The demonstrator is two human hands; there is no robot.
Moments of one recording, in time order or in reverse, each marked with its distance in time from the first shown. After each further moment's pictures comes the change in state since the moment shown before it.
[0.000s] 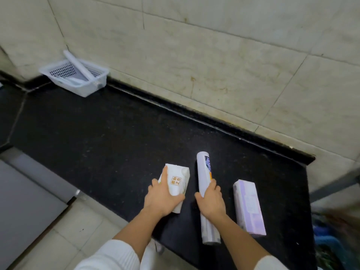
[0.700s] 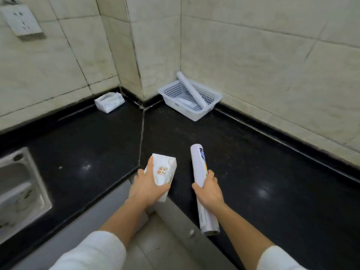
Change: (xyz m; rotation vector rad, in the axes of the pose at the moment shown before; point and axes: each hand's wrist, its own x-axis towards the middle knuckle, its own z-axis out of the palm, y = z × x) left_hand 0.137 -0.346 -0.358 0.032 0.316 -0.245; right_hand 0.020 -0.457 0.220 0.119 -0.227 -0.273
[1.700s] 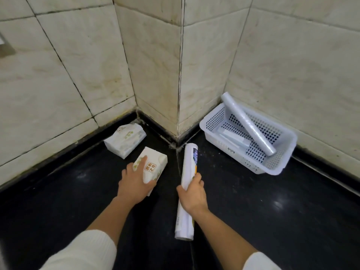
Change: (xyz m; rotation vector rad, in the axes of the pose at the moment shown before) left_hand 0.398 -0.134 -0.110 0.114 -0.073 0.034; right_hand 0.261 -0.277 0.165 0.061 0.006 0.056
